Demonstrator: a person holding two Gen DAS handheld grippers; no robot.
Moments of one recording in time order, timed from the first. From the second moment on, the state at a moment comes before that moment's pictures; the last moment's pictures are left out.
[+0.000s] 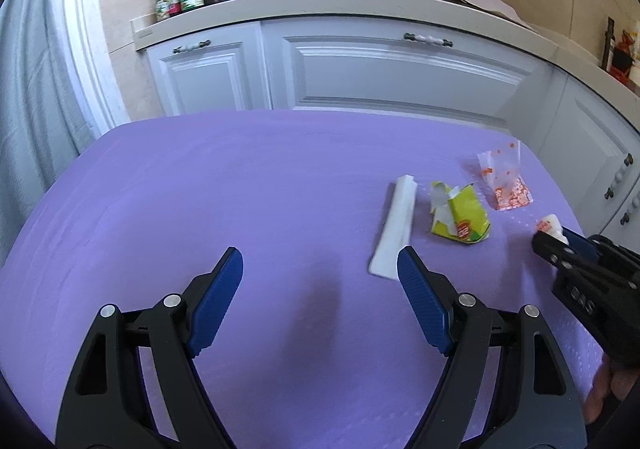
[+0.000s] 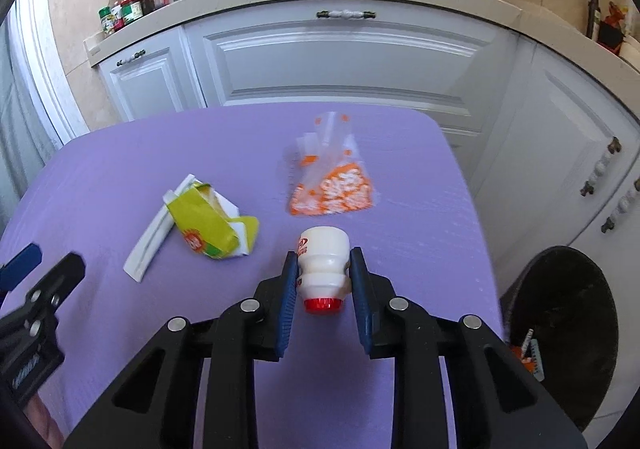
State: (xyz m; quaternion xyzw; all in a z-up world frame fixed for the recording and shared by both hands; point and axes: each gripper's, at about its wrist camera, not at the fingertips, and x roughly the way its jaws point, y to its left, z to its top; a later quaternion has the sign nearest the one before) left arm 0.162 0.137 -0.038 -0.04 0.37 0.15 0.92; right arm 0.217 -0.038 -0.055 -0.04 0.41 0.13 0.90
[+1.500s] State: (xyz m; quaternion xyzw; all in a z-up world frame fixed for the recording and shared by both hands) left arm 0.172 0.115 -0.053 -0.02 0.42 0.10 0.90; right arm 0.193 -0.095 -0.050 -0.02 0.39 0.11 0.91
